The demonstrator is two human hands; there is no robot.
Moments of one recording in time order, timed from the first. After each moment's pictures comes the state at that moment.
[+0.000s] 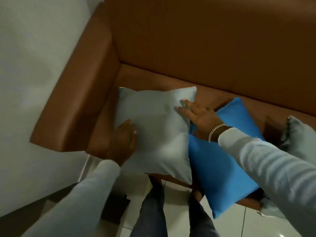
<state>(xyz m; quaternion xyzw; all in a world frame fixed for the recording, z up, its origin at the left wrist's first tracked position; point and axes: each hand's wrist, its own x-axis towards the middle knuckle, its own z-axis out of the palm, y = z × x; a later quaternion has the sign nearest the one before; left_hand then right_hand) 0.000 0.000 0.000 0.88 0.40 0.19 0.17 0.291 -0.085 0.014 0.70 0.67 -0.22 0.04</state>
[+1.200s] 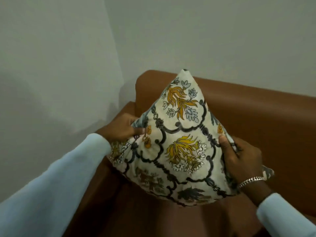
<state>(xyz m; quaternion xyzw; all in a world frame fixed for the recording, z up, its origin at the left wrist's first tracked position) 0.090 0.347 0.081 0.83 0.41 0.07 0.37 0.332 0.118 0.043 0.76 0.47 0.08 -0.44</state>
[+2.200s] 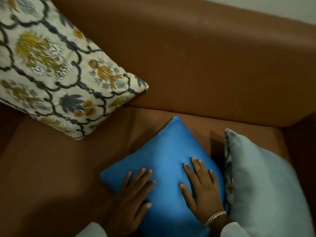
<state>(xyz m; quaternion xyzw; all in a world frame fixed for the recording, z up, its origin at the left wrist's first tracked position) 0.162 -0.127 -0.123 0.96 0.10 0.03 0.25 0.361 -0.294 -0.092 0.88 0.43 -0.14 -0.10</state>
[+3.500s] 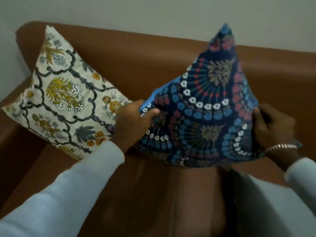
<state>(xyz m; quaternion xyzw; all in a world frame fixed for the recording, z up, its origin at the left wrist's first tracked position) 0.342 0.040 0.034 0.84 0.35 0.31 0.29 0.585 -0.184 0.039 0.84 0.40 0.15 -0.33</state>
